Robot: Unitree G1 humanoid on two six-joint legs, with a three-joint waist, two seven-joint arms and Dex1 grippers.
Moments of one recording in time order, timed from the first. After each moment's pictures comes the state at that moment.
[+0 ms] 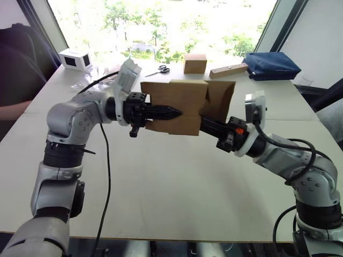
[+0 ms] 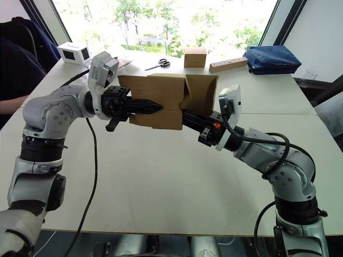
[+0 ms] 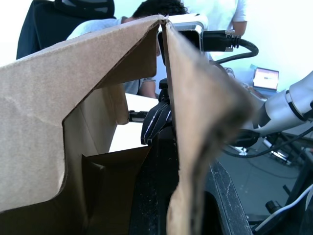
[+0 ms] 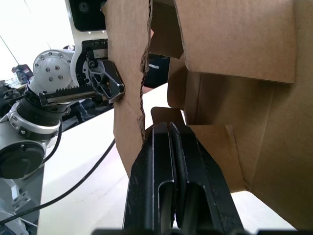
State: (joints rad) left arm -0.91 0.55 -0.01 0.04 -0.73 0.85 -1.31; right arm -0.41 -0.61 -0.14 -0.51 1.17 0.83 0.42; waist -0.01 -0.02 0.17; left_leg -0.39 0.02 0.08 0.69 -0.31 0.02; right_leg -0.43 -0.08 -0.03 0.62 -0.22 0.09
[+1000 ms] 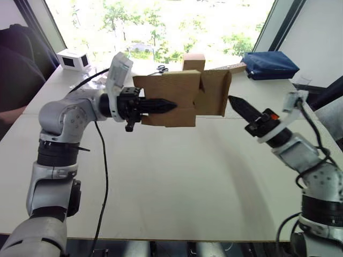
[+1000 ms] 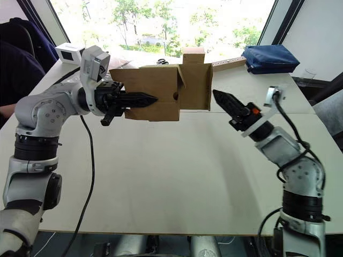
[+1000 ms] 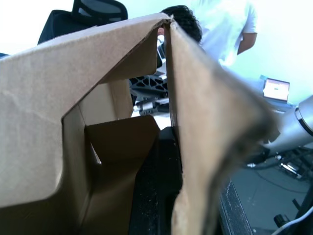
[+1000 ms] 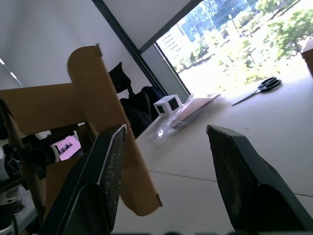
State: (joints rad) left arm -0.92 0.58 0.02 0.05 -0.79 0.87 -1.26; right arm -0.40 -0.46 -0.32 -0.21 1.30 0.73 0.38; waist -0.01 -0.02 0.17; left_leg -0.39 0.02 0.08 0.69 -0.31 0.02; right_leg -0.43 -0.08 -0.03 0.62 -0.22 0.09
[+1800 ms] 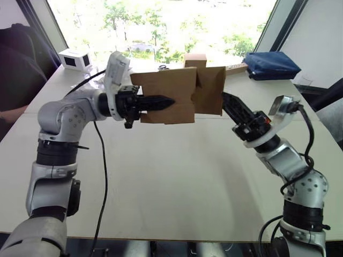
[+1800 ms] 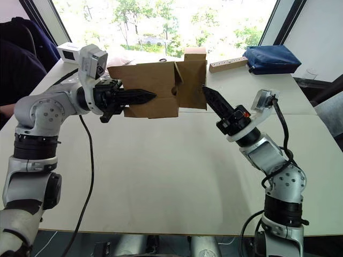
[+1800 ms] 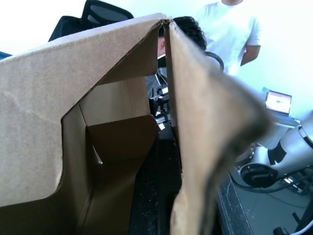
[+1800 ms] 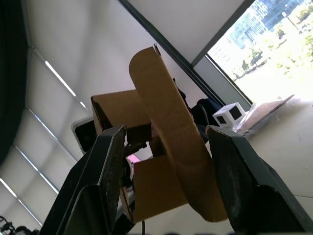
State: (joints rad) left arm -0.92 0.58 0.04 0.09 -0.82 0.88 -1.23; right arm -0.34 -0.39 -0.35 -0.30 1.49 0.75 0.37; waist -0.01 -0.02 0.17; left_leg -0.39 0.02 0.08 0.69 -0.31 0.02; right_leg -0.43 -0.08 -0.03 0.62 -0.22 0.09
